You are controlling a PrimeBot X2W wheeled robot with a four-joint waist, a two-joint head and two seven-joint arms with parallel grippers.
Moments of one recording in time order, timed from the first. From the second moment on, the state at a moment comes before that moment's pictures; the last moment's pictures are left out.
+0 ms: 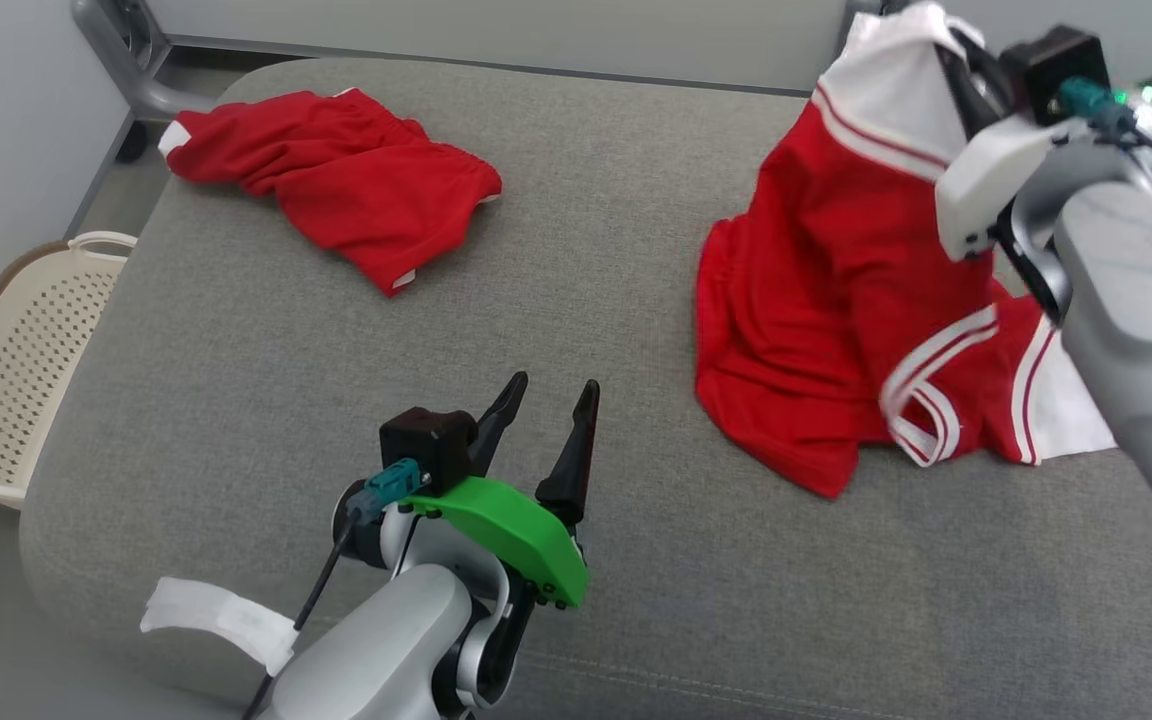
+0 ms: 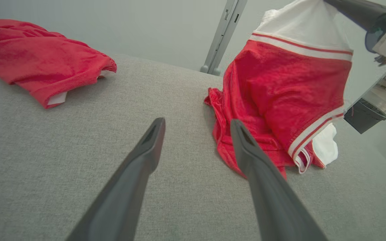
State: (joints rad) left arm -0.51 0.19 -0.91 0.36 -0.93 0.22 -0.25; right arm -1.04 -0.32 0.51 0.96 0.22 0.13 -0.23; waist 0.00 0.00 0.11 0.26
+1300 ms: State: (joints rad) left arm -0.48 0.21 -0.87 0.34 -0.93 0.22 -0.26; right arm -0.66 -0.53 0.42 0.54 0.05 0.13 -0.26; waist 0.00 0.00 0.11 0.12
